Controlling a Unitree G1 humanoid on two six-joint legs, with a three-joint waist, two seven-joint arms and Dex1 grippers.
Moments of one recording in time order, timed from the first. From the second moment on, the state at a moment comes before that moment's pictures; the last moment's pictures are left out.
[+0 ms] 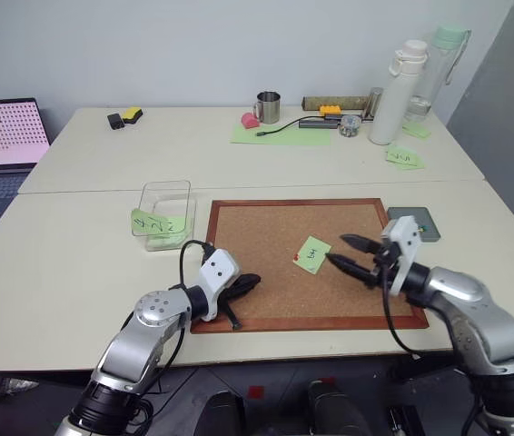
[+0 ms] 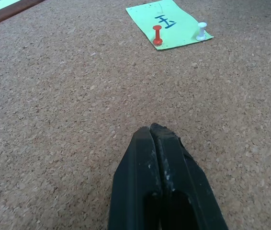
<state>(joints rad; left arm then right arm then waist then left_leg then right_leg) -0.11 0.50 -0.19 -0.21 -0.18 0.41 -0.71 -0.17 -0.49 0.07 -0.31 0.40 0.46 0.71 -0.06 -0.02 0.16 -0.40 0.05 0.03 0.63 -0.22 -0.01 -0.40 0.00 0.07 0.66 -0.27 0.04</state>
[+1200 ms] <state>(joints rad) -0.11 0.50 -0.19 -0.21 -0.18 0.42 -0.72 -0.21 -0.34 0.19 -0.08 0.22 0.36 0.65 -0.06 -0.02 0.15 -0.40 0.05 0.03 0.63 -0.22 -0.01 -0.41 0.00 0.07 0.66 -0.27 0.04</state>
